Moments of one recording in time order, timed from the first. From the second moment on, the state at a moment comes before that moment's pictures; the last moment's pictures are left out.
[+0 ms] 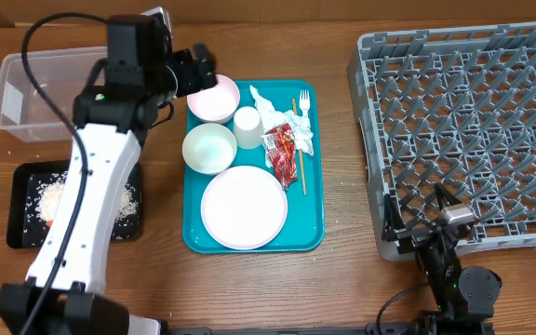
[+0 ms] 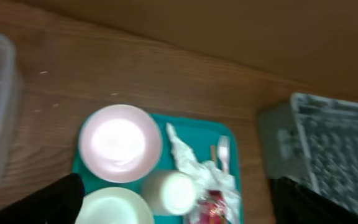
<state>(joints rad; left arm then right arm) -0.13 1.60 1.55 -0.64 0.19 -0.41 -0.07 0.01 0.02 -0.01 -0.30 0.07</state>
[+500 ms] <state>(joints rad) -0.45 1.78 1.55 -0.70 -0.01 -0.20 -0.07 0.01 0.02 -0.01 -0.30 0.07</state>
